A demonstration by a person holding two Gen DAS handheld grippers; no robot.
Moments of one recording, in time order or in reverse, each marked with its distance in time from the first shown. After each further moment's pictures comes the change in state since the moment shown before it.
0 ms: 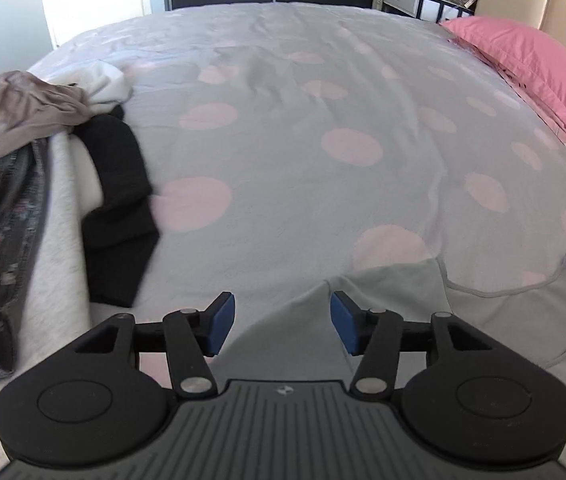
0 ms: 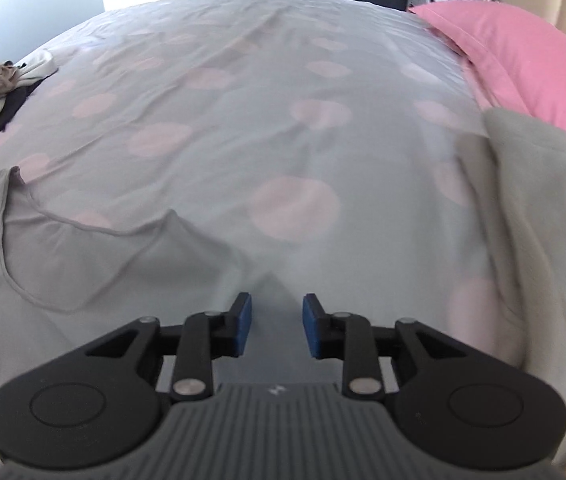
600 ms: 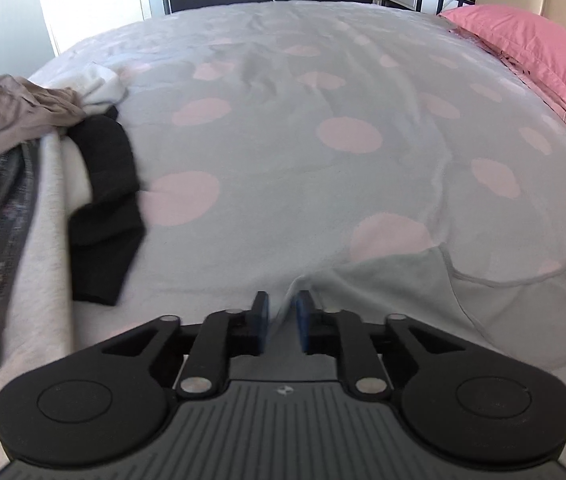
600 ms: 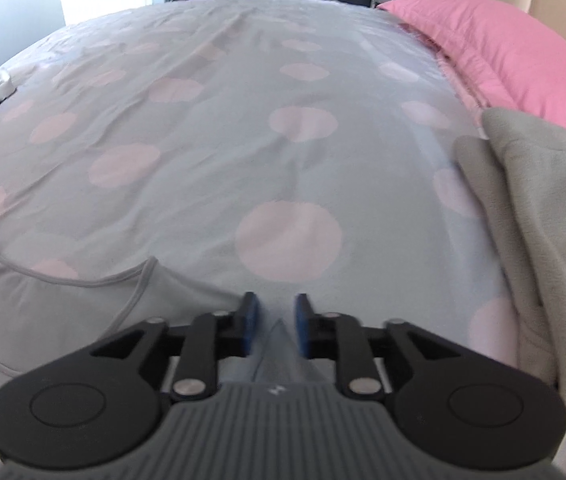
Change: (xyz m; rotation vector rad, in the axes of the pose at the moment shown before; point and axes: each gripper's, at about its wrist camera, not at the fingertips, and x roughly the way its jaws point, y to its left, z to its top) left arm -0.019 -0.014 -0.019 0.034 -0.041 0.056; right arm 0.014 0.003 0.017 0.107 -0.030 -0.106
